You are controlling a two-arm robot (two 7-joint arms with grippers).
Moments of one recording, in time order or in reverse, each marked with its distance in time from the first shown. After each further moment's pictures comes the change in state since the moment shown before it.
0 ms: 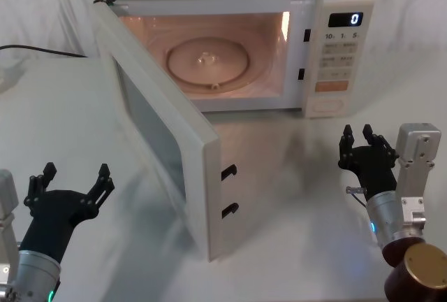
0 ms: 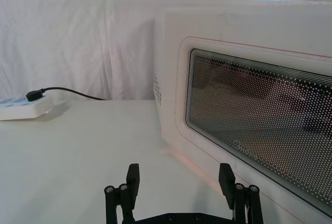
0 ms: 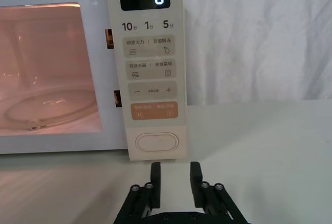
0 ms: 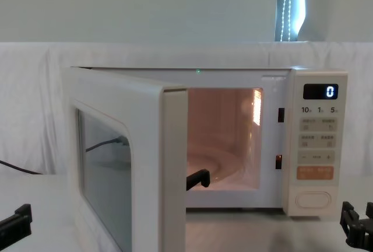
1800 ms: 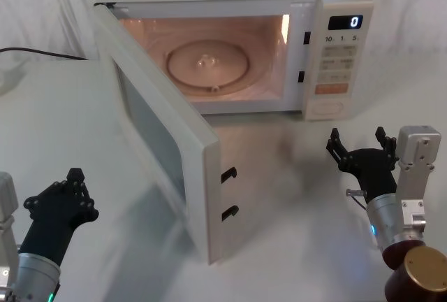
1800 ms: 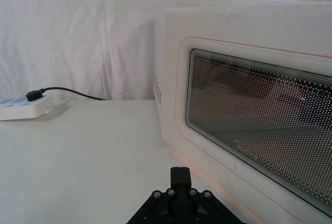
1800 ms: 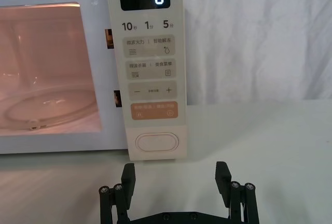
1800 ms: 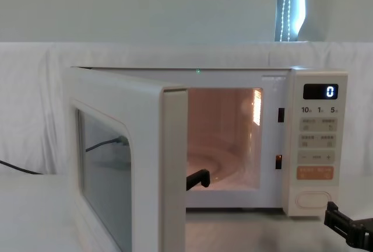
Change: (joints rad) left arm 0.000 0.000 0.000 0.000 0.000 0.000 0.000; right arm 0.000 0.000 0.000 0.000 0.000 0.000 0.000
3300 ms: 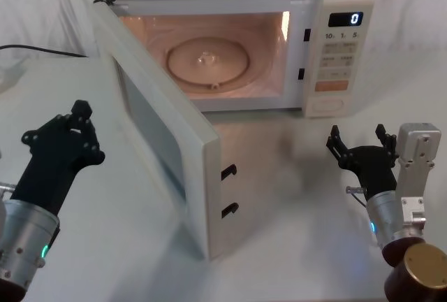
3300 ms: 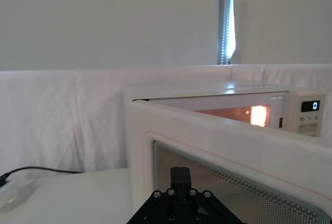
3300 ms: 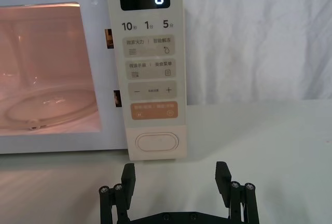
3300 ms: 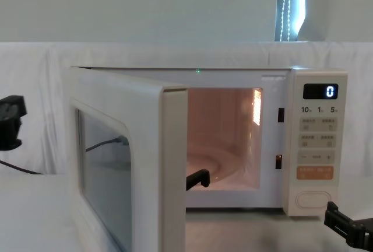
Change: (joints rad) left arm -0.061 -0.024 -0.030 -0.130 0.027 -0.003 -0.133; right arm 0.000 0.000 0.000 0.000 0.000 0.000 0.000
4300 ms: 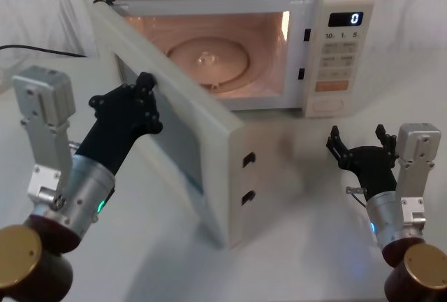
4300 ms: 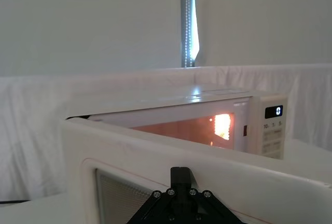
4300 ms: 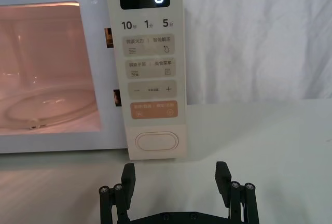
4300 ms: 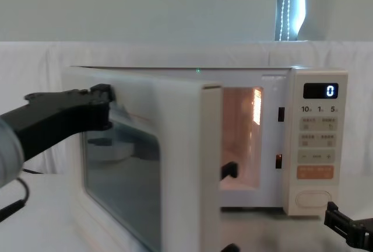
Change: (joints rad) left arm -0.224 -0.021 0.140 0.152 0.021 0.047 -0.048; right arm 0.000 0.000 0.000 0.000 0.000 0.000 0.000
